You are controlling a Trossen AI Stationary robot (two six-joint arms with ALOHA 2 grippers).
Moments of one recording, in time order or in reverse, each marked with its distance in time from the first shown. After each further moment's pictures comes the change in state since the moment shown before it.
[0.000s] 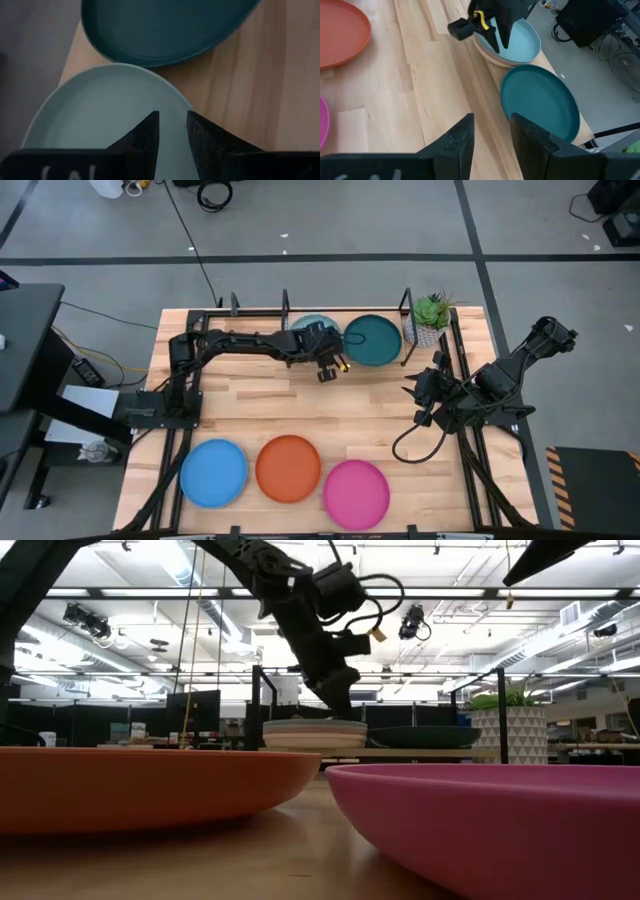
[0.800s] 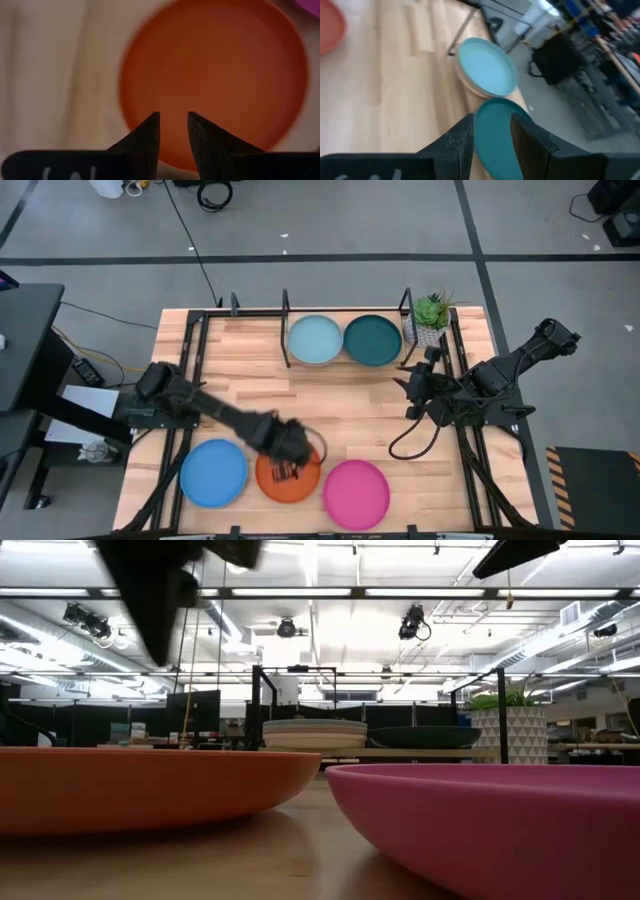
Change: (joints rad) left arm -0.667 -0.151 0.021 -0.719 0.218 -0.944; right arm -0.082 0.000 -0.040 0.229 0.103 -0.415
